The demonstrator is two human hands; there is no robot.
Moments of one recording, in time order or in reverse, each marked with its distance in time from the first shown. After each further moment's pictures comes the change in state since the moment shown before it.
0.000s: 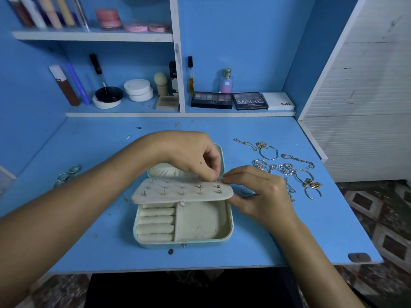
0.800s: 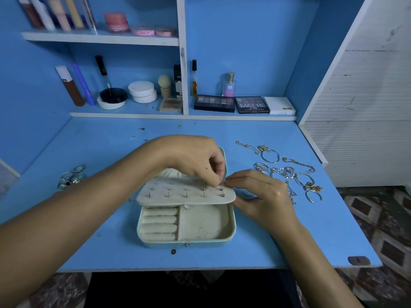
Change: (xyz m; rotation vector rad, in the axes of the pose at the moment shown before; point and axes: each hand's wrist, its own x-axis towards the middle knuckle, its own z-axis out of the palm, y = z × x) left_hand 0.000 0.001 0.005 0.030 0.018 0.006; right_hand 0.000 0.000 0.001 -0.026 0.008 -0.034
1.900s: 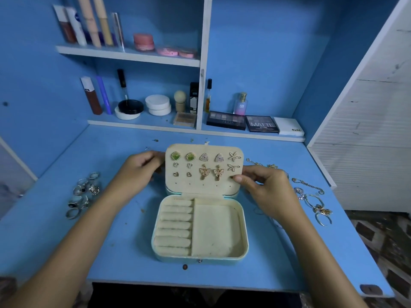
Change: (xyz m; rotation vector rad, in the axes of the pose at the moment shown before) left_hand -0.053 -0.127 0.048 -0.803 0.951 -0.211; right_hand 0.052 0.001 0.000 0.239 -0.178 0.711
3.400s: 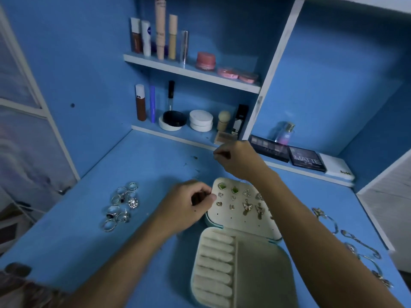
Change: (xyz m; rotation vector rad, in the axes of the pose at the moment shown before) left_hand -0.001 -0.028 0.008 0.222 0.012 0.283; right_hand 0.169 -0.045 0.121 -0.598 -0.297 -0.494
